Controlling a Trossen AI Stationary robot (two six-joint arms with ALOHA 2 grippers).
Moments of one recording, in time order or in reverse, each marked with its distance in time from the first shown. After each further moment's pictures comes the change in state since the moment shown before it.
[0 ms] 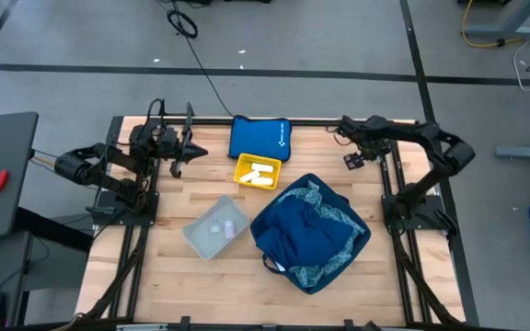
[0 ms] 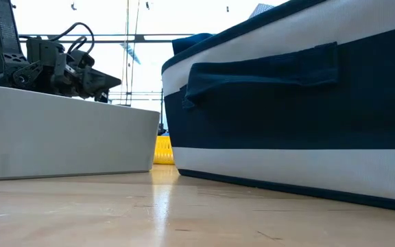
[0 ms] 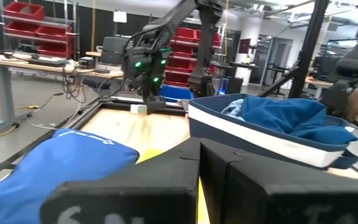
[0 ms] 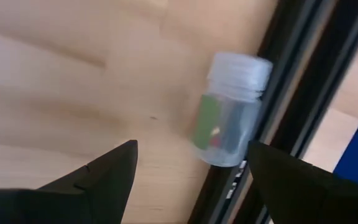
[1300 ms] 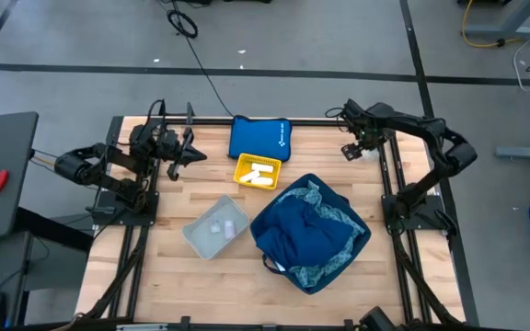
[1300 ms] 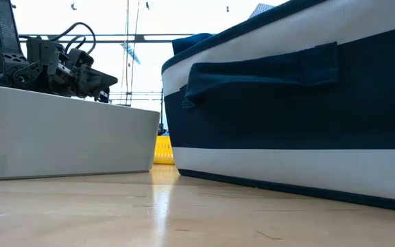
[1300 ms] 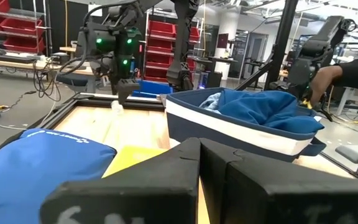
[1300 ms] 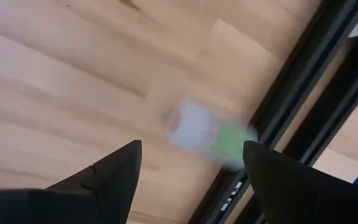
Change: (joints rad) left arm 0.000 0.000 0.000 -0.001 0.097 -0.002; right arm -0.073 0.001 0.146 -0.058 -0.138 -0.214
